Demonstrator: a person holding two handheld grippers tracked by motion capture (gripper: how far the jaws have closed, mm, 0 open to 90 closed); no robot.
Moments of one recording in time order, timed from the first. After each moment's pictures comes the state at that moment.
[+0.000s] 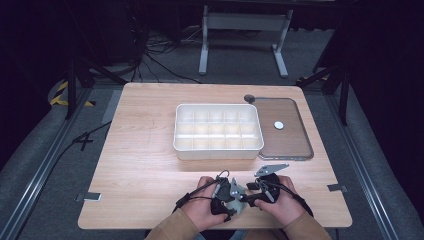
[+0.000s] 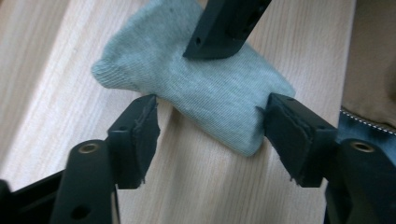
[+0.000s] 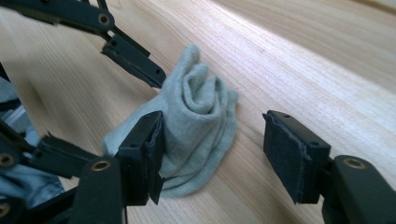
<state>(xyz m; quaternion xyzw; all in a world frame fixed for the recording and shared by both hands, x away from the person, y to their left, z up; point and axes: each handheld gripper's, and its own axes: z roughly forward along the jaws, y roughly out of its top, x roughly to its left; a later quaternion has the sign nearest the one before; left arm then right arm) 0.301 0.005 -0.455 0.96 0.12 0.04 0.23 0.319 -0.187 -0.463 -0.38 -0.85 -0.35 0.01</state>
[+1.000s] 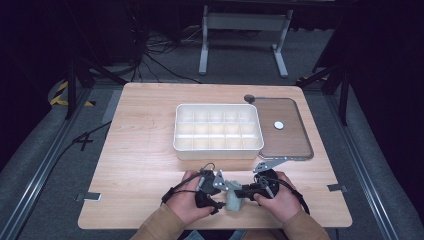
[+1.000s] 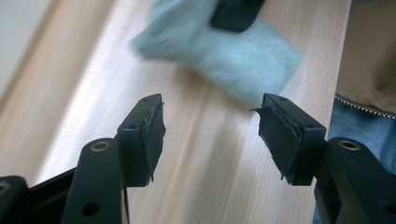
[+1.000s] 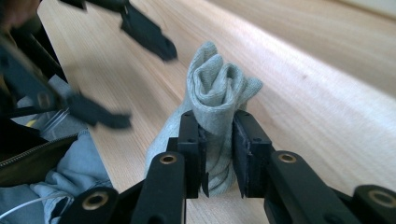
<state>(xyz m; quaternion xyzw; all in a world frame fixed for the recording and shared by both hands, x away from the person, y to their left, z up) 0.312 0.054 -0.423 0.95 0.16 0.04 0.26 0.325 -0.181 -0.446 -0.36 -0.85 -0.39 0.06</state>
